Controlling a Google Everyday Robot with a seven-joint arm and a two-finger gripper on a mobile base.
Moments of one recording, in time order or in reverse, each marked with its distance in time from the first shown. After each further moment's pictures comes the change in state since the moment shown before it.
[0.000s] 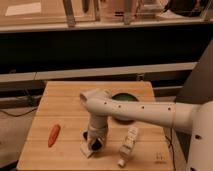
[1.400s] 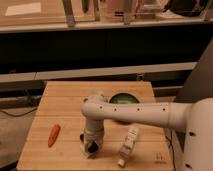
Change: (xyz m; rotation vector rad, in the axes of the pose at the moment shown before) arm 0.003 -0.016 0.016 -0.027 0.028 -0.018
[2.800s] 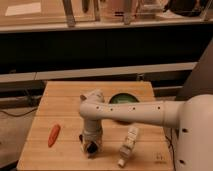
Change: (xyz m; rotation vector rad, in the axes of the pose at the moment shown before) arm 0.004 0.001 0.005 -0.015 -0.027 0.001
